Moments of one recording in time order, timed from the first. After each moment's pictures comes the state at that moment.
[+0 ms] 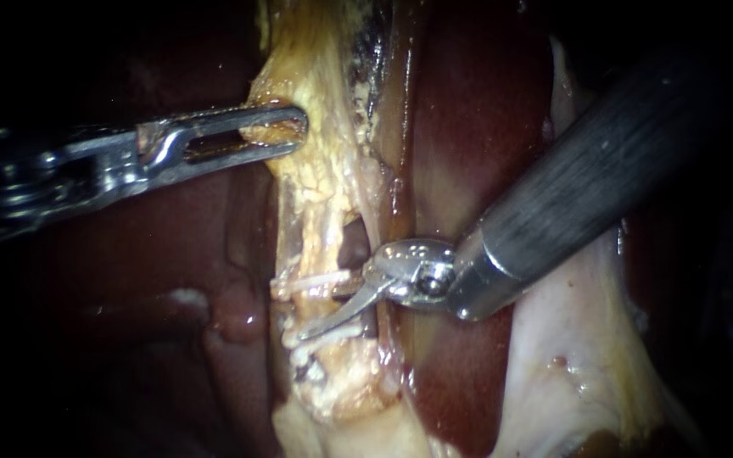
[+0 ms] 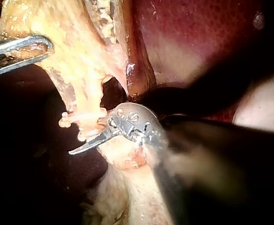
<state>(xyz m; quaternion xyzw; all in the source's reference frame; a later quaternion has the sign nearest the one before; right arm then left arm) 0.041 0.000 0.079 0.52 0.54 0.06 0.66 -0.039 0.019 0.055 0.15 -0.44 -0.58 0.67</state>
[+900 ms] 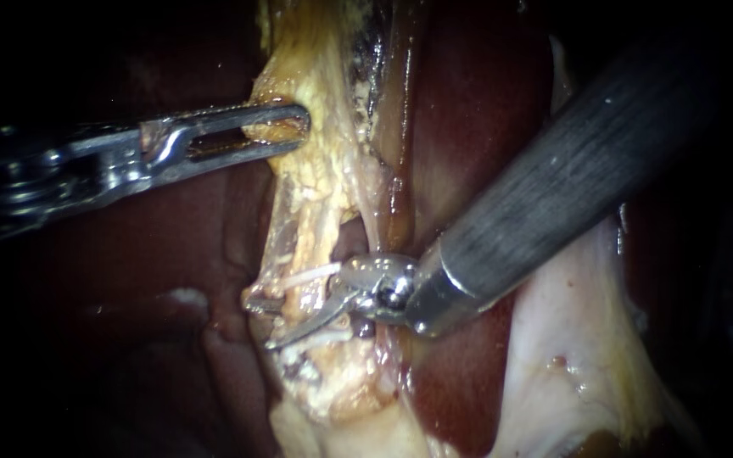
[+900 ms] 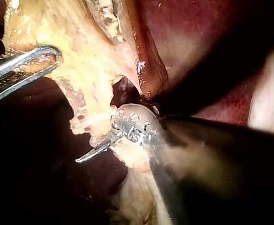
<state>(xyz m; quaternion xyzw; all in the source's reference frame) 0.044 0.000 0.080 0.57 0.51 0.12 0.63 -0.039 0.019 0.055 0.15 -0.44 -0.58 0.67</state>
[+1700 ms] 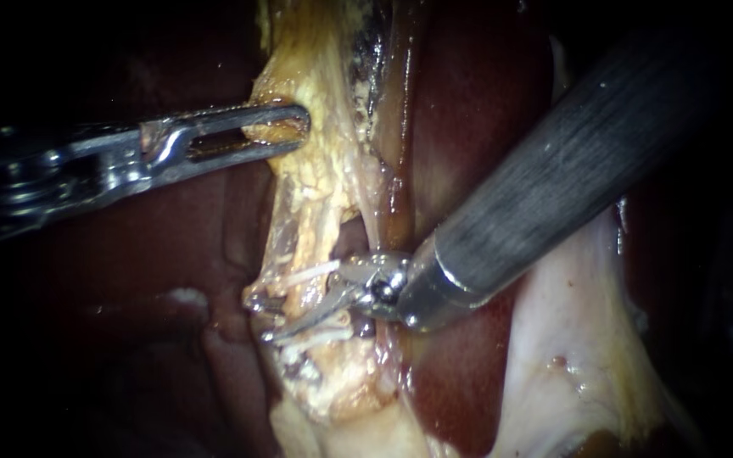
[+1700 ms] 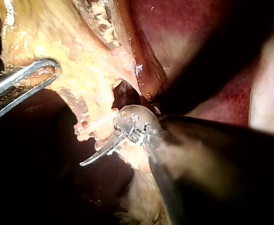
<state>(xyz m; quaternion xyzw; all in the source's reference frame) 0.044 0.000 0.080 0.58 0.50 0.14 0.63 -0.039 0.019 0.055 0.15 -0.43 -0.58 0.67</state>
